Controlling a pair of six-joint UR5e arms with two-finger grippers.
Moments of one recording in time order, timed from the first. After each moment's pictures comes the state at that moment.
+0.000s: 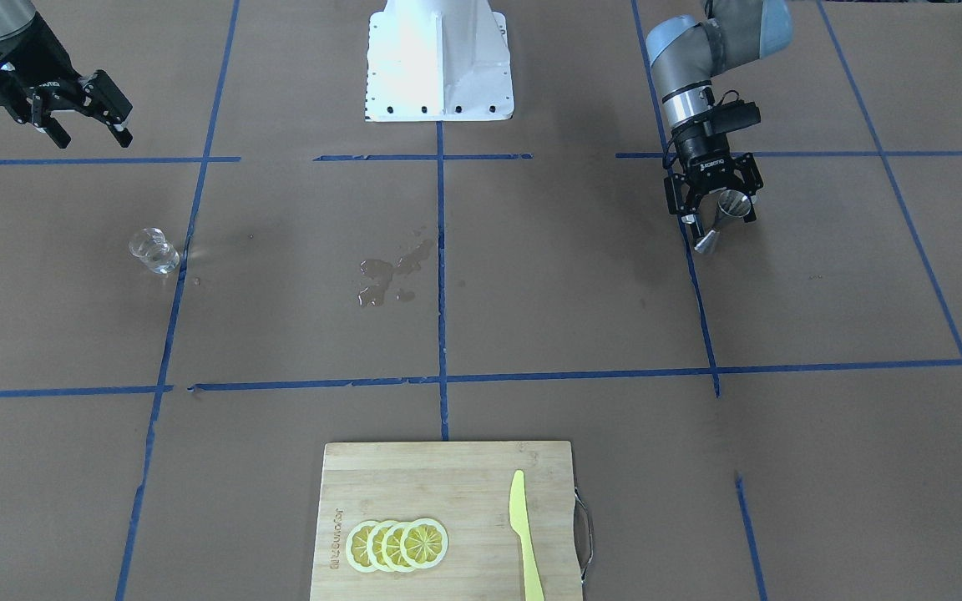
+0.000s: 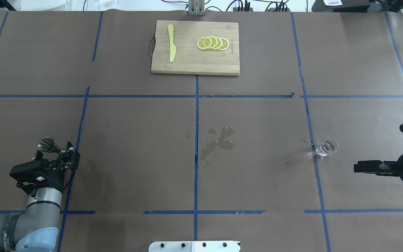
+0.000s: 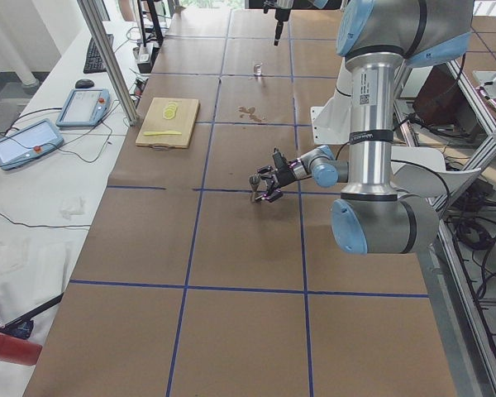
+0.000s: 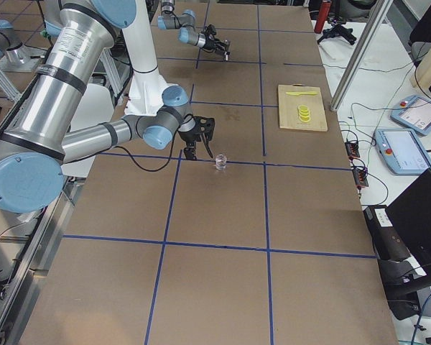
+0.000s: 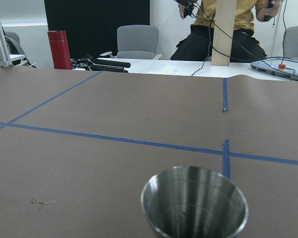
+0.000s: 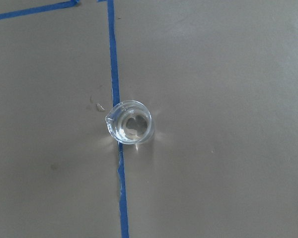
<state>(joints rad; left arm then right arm) -0.10 -1.49 -1.89 -1.70 -0.54 -2.02 0.60 -2.03 2.27 -0.96 1.86 1.29</state>
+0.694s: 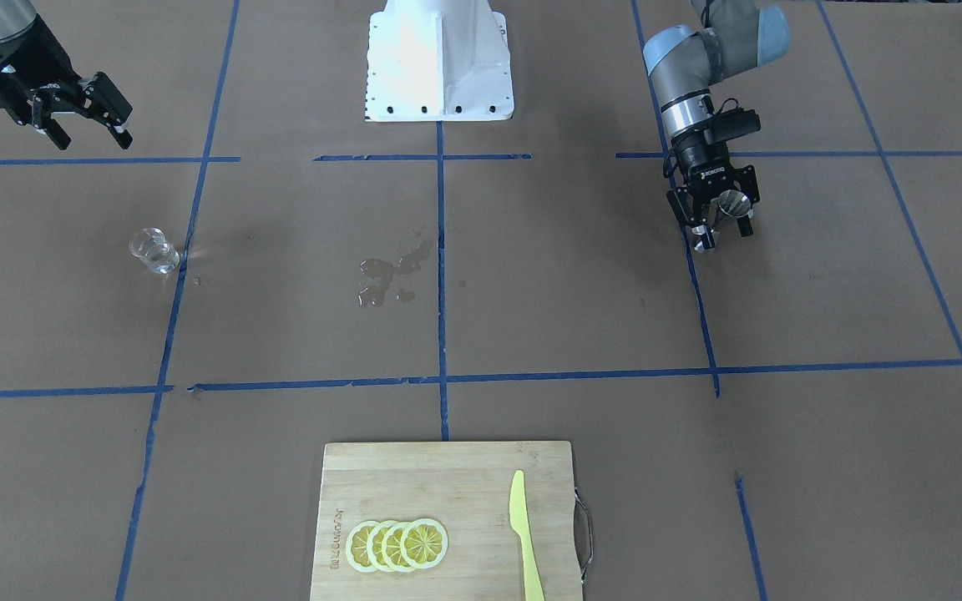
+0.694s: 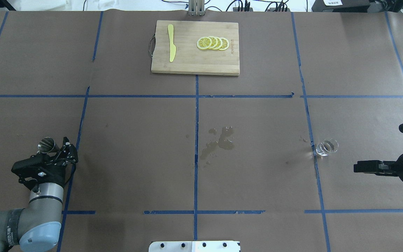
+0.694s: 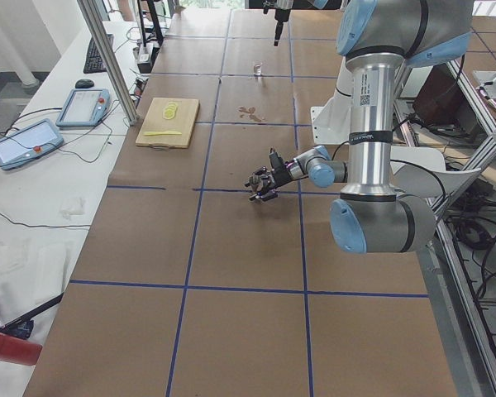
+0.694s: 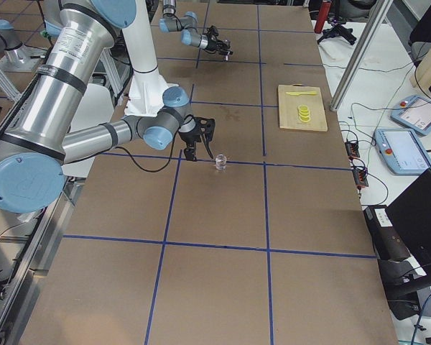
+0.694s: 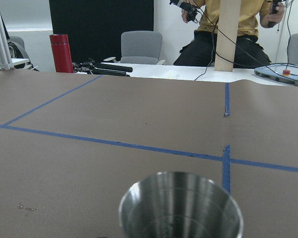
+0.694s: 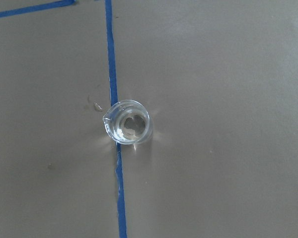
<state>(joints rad) -0.12 -1.51 -1.87 -1.70 -0.53 -2.02 0.60 -2.03 2.26 -0.96 1.86 1.29</state>
